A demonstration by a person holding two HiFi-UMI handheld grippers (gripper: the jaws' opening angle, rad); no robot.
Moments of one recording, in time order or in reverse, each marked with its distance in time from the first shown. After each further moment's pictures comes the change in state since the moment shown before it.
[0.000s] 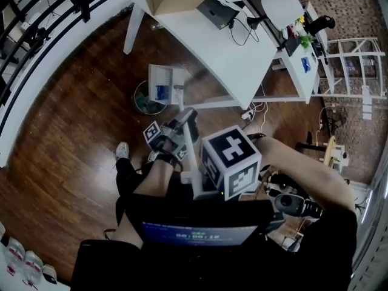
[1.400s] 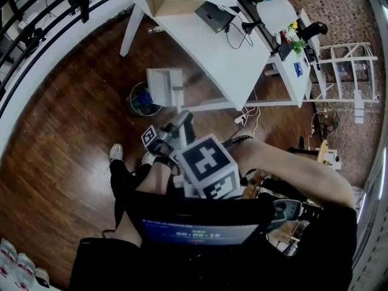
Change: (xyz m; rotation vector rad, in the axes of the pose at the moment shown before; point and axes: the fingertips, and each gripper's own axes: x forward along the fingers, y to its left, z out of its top) left arm -0.018 -0.001 -0.005 -0.059 0.023 -0.115; right arm 0.030 0.006 0.019 0.046 0.181 0.007
